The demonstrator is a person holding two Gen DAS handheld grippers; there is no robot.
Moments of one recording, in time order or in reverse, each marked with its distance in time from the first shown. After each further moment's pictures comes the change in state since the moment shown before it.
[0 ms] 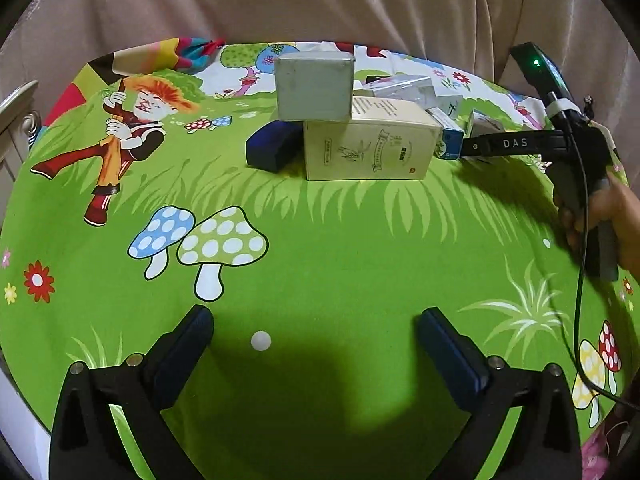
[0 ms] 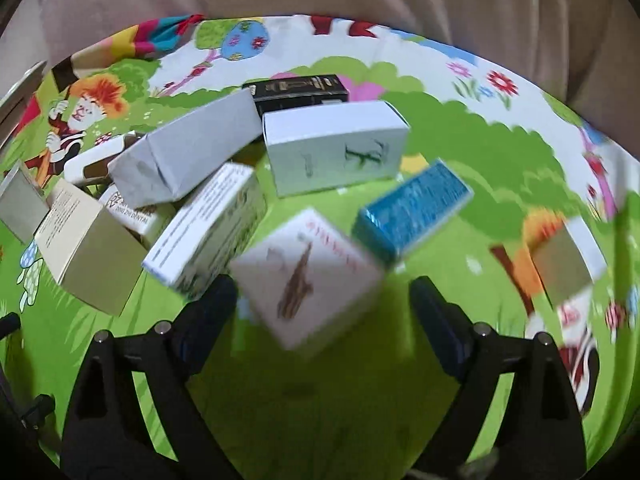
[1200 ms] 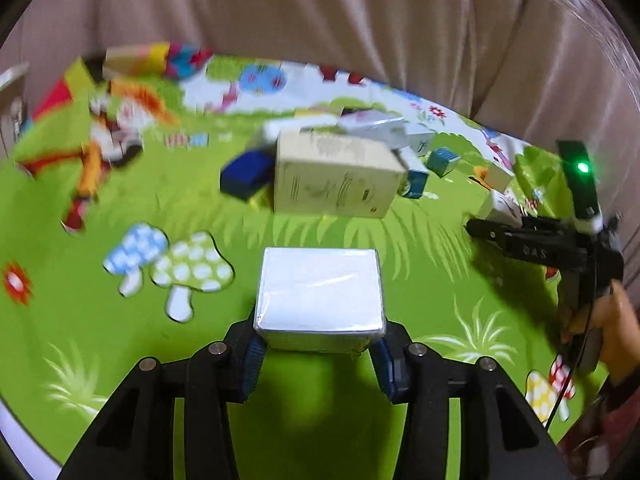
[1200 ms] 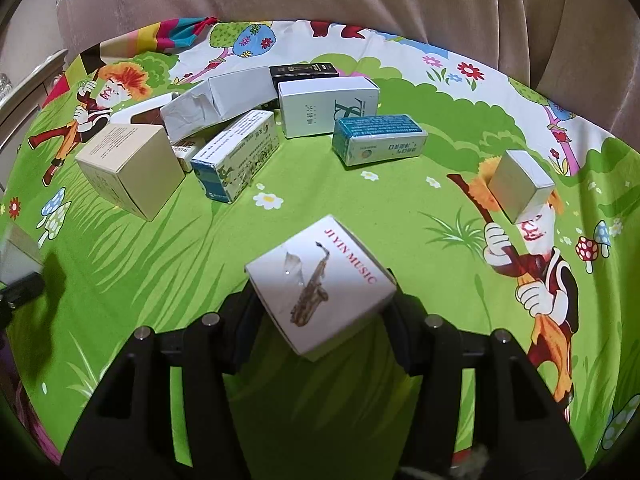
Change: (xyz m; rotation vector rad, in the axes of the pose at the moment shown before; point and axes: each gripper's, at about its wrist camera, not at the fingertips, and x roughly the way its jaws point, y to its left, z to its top) left arm 0.001 0.005 0.017 -0.095 -0.040 -0.156; right arm -0.049 0.006 -0.067 0.008 -0.033 -0.028
